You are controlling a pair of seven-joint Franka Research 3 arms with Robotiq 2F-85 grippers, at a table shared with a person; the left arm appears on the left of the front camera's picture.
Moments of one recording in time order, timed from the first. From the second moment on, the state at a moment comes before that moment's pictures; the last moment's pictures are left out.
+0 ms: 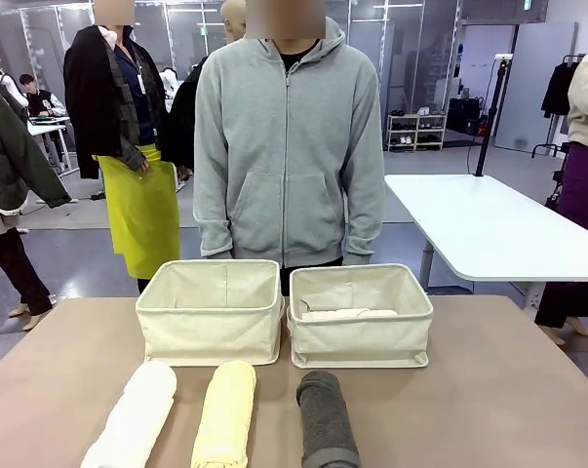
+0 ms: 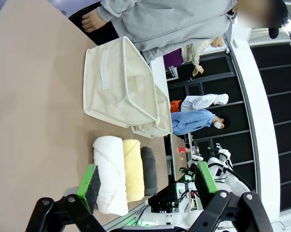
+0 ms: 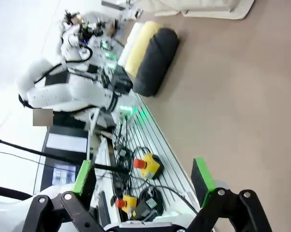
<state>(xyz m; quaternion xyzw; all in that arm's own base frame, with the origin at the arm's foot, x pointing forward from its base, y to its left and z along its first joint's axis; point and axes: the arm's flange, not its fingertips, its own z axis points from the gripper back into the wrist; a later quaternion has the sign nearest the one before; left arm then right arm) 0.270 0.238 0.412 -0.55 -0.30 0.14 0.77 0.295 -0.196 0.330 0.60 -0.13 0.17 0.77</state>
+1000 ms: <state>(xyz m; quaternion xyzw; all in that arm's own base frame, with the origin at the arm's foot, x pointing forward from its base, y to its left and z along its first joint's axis) 0.270 0.238 0.412 -0.55 -0.30 0.14 0.77 0.294 -0.198 0.326 0.60 -0.14 0.17 0.77</state>
